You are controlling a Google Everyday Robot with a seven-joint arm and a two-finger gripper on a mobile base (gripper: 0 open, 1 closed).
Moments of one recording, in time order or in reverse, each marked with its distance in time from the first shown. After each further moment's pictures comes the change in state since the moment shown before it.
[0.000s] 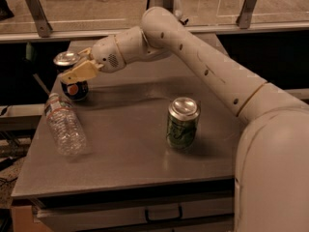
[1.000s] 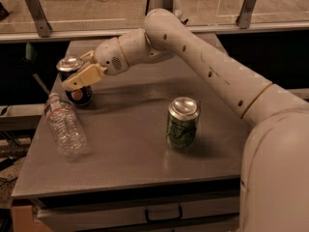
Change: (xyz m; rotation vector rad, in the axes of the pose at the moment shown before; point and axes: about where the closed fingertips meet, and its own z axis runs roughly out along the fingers) arm 0.010 0.007 -0.007 -0.002 0.017 -0.005
